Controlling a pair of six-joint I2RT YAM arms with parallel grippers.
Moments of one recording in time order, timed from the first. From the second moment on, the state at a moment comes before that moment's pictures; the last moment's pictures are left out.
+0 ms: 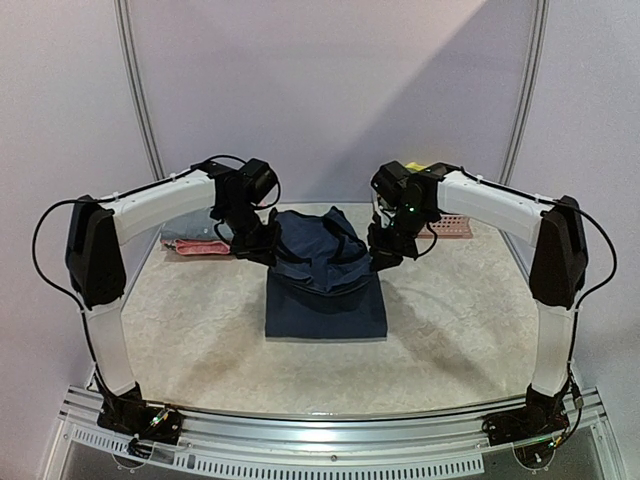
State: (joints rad) left arm -0.59 1.95 1.73 -1.04 0.15 -0.53; right arm 0.66 2.01 1.82 -1.05 -0.23 0.67
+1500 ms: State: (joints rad) left arm -0.48 2.29 1.90 -0.98 0.19 -0.54; right arm 0.48 2.41 2.14 -1.04 -0.41 0.55
